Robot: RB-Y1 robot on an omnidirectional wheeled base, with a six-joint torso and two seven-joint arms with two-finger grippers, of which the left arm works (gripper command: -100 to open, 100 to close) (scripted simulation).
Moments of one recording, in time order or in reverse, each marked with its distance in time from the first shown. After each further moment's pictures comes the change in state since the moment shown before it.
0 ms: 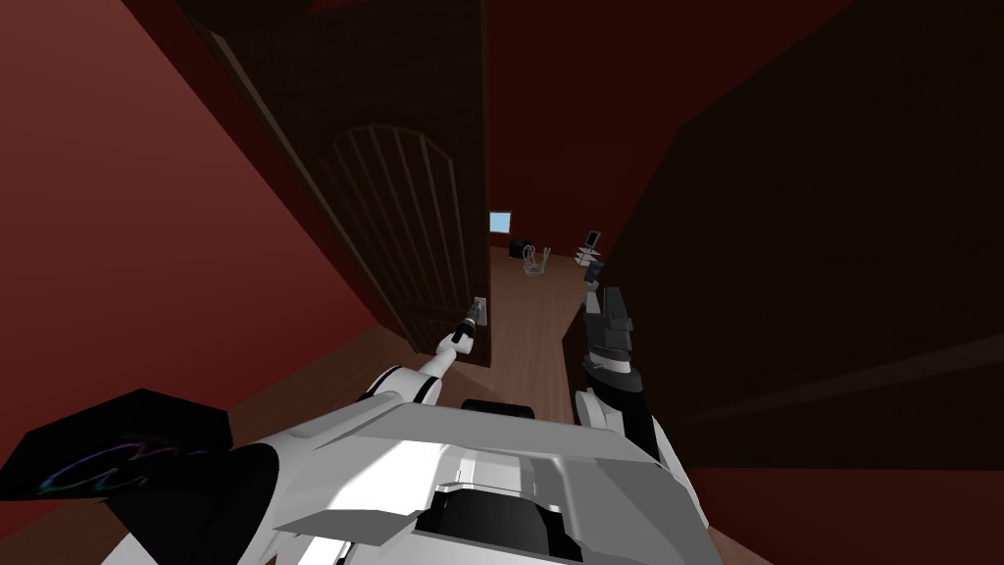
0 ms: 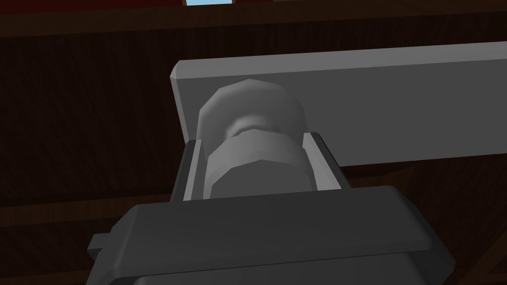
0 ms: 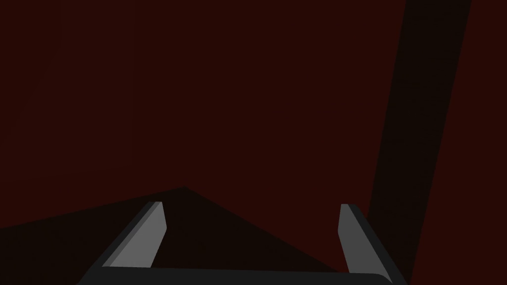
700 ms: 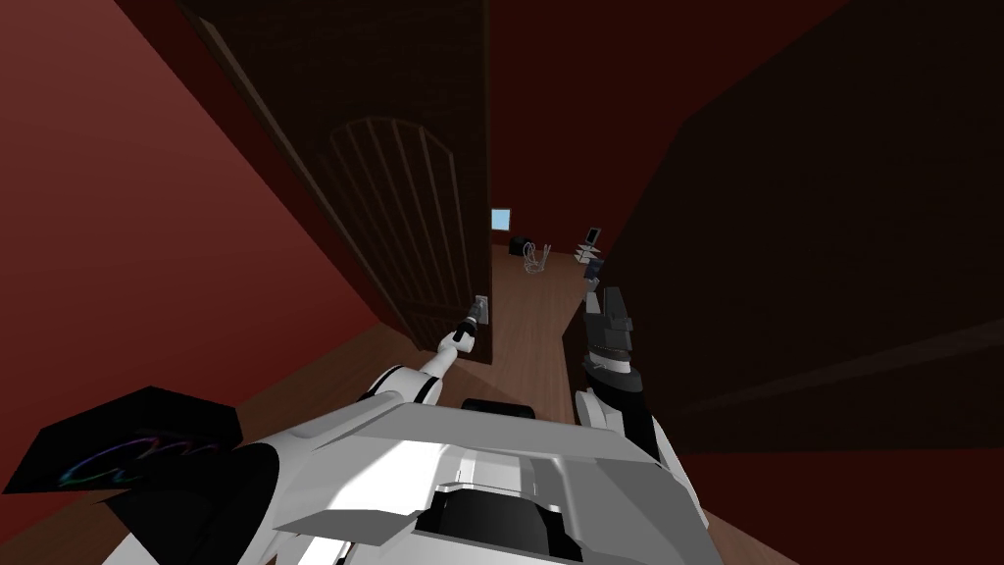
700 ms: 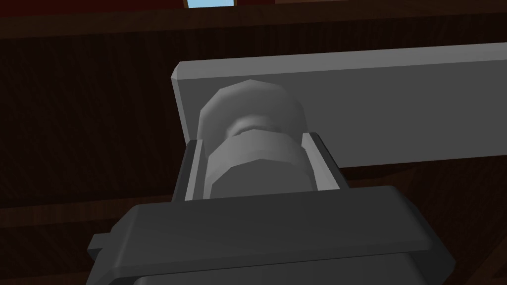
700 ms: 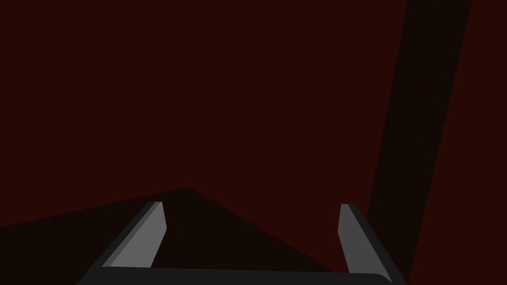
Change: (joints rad) arm -0.003 -0.004 -0.016 -0.026 -0.007 0.001 0.008
